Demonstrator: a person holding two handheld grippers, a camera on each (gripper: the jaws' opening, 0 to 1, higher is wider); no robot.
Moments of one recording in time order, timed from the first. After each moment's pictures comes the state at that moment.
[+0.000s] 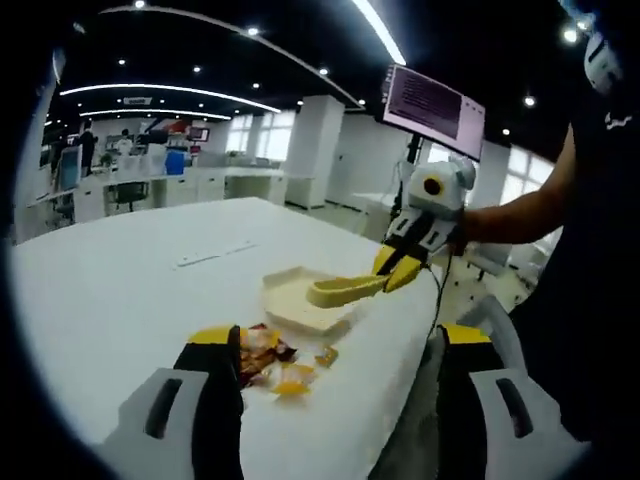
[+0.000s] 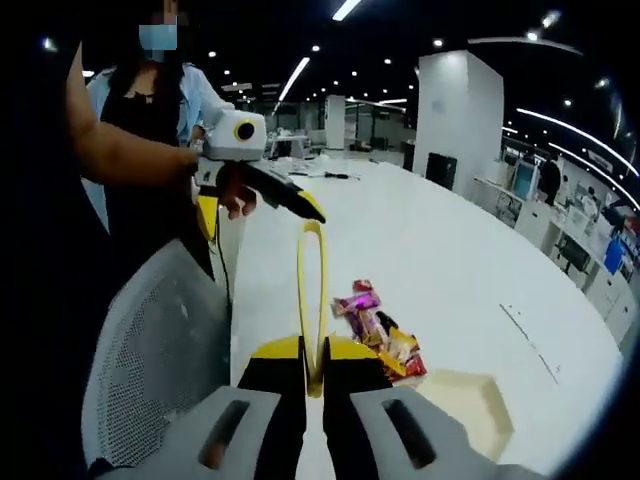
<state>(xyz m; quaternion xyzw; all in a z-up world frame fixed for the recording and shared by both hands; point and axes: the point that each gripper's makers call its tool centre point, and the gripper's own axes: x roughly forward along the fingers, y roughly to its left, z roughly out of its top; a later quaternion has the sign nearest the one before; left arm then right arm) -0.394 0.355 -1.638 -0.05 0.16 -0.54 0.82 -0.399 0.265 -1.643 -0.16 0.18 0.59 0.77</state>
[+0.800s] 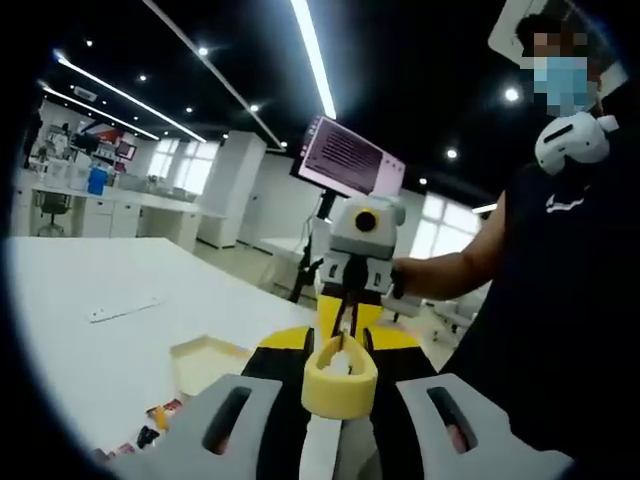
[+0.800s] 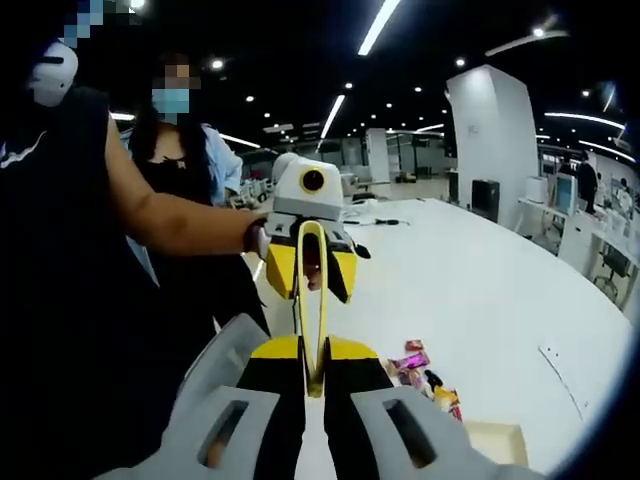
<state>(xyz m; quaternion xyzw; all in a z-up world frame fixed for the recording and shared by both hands) -0.421 0.301 -1.548 -0.12 0.10 -0.68 0.72 -0.431 0.294 -1.571 -0.09 0.16 0.68 0.71</state>
